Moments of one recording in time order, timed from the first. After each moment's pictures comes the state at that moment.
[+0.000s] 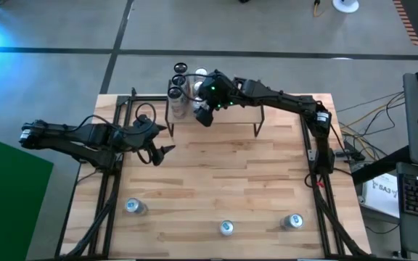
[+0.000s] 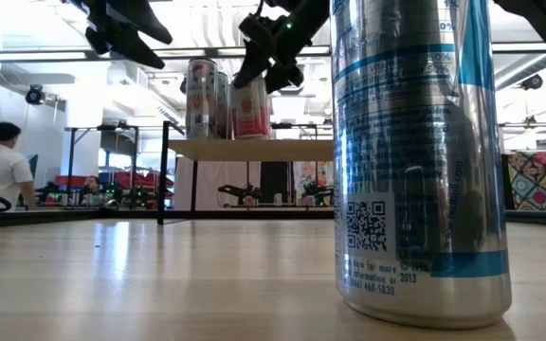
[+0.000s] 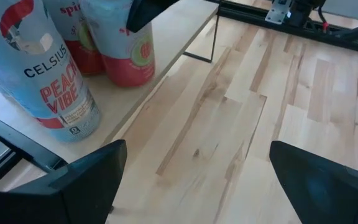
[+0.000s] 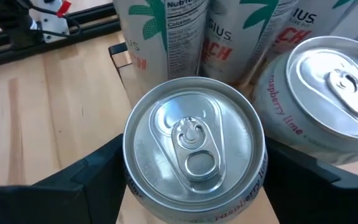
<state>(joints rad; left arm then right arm) -0.11 0.91 0.90 -0.62 -0.48 -0.36 -0.34 1.99 2.00 -0.73 0.00 0.02</state>
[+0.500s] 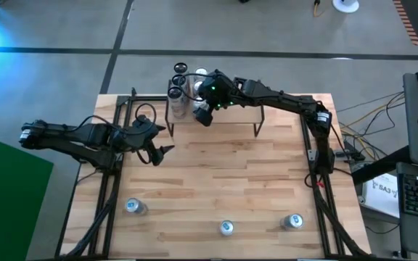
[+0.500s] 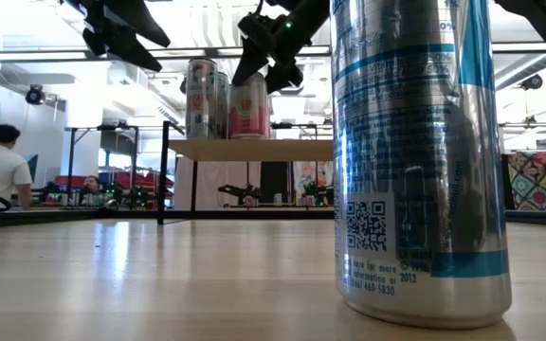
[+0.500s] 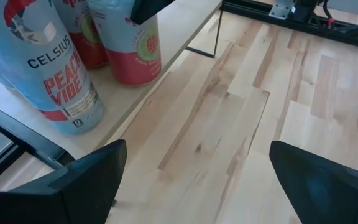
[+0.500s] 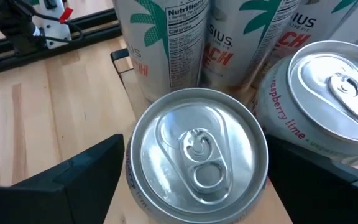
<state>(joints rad) -0.11 0.91 0.90 -0.65 -0.48 -0.38 -0.34 1.98 1.99 -0.71 0.00 0.04</state>
